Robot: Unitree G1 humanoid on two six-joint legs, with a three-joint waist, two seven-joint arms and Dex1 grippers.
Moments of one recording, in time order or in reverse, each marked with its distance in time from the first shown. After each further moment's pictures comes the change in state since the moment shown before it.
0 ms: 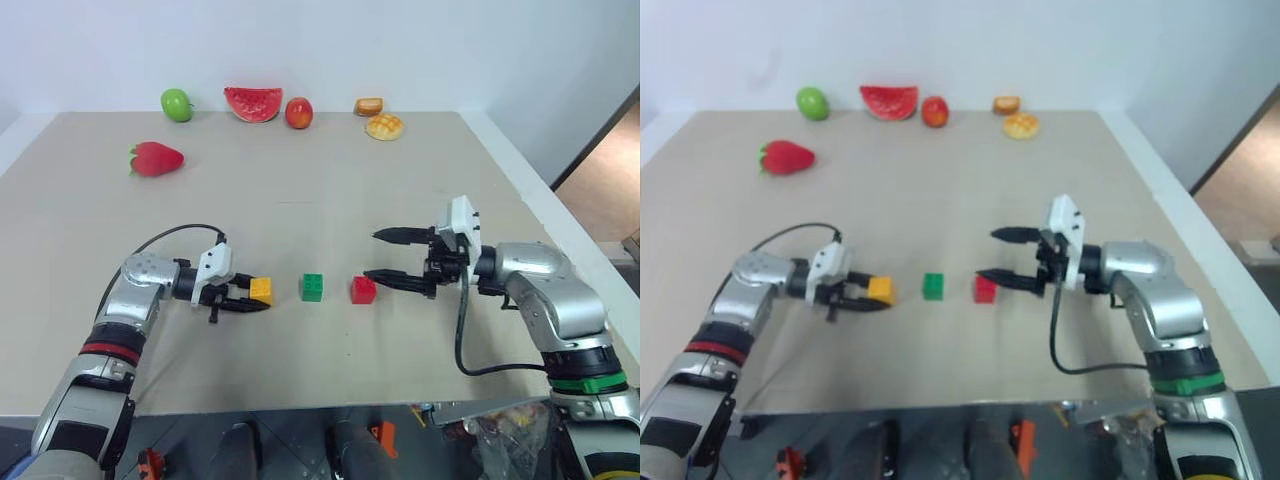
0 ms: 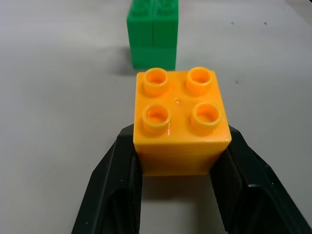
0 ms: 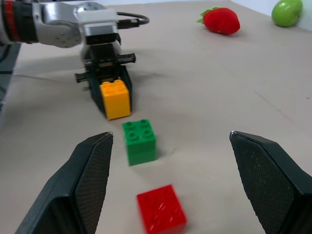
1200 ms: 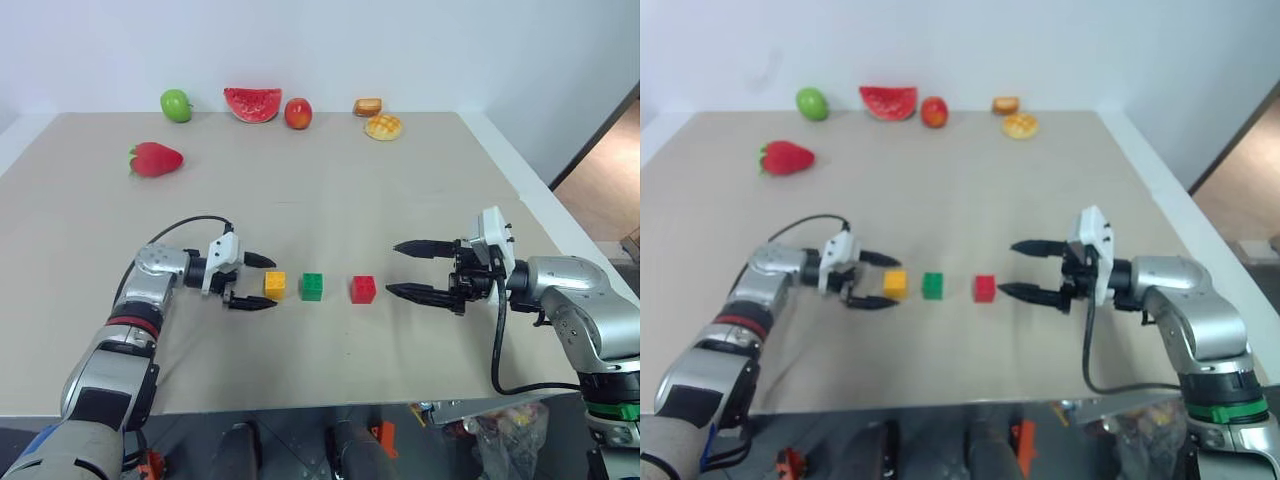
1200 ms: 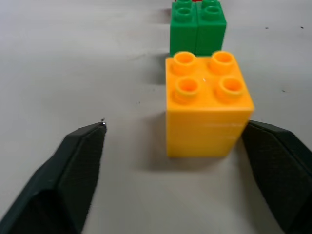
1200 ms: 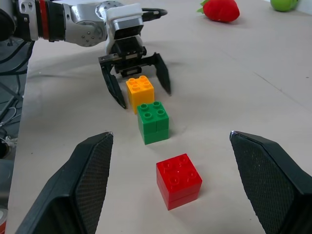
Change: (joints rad) left arm -0.109 -0.045 0.038 0.261 0.037 -0.179 -0.021; right arm 0.072 -0.053 -0.052 -0.054 0.044 0.028 -0.005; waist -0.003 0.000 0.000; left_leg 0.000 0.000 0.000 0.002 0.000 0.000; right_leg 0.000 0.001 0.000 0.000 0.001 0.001
